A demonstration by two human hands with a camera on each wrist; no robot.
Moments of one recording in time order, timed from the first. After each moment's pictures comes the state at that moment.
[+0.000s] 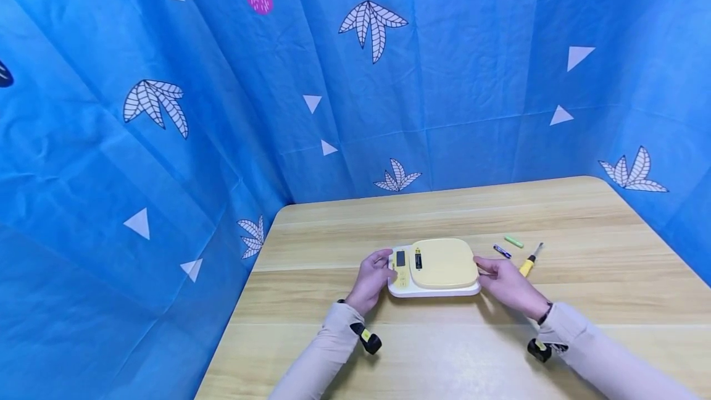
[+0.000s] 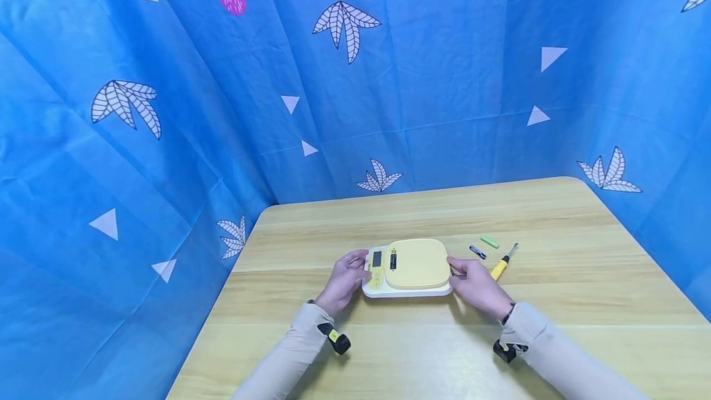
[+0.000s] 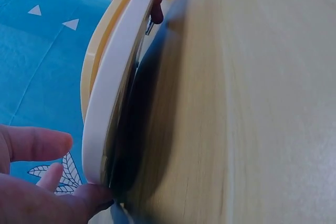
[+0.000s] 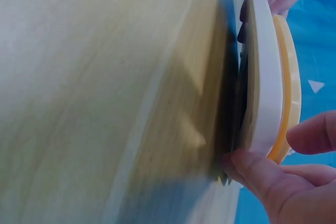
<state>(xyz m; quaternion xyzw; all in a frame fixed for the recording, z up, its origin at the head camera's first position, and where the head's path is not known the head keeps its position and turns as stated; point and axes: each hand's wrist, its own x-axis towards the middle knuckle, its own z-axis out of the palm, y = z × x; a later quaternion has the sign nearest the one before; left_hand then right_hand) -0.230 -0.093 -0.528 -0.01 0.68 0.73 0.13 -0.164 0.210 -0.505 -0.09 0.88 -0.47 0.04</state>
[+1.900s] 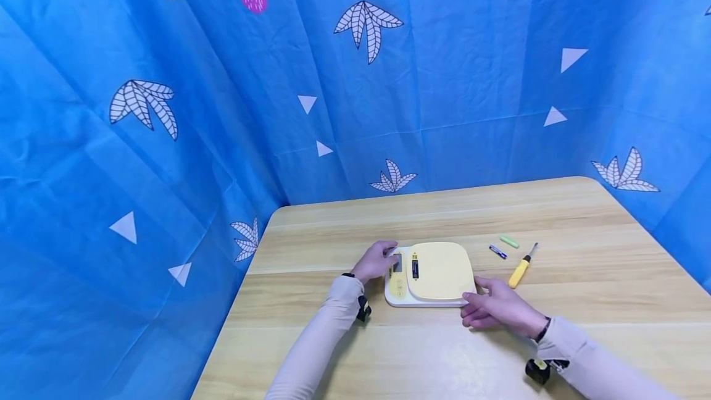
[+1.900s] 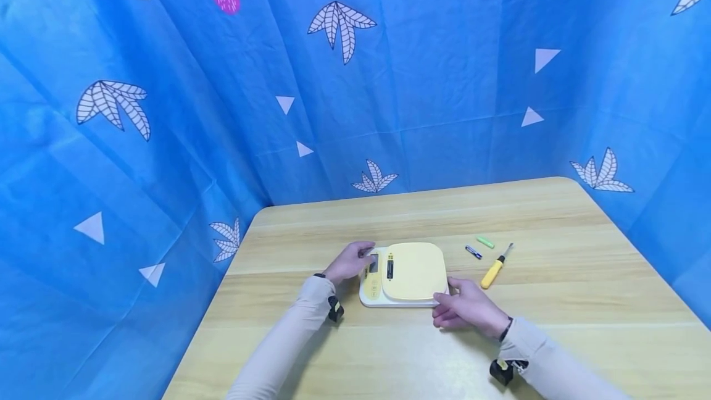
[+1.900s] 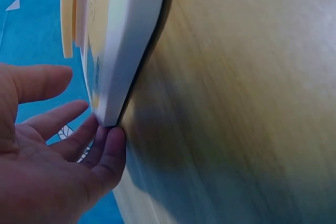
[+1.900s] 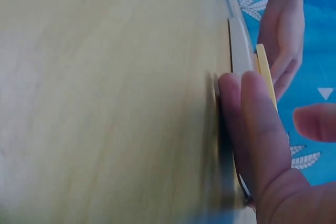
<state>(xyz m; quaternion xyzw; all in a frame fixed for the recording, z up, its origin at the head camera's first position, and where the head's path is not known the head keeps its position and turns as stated) -0.291 -0.088 -0.532 0.12 0.89 0.41 0.16 -0.142 0.200 -0.518 -0.01 0.69 -0.68 0.25</state>
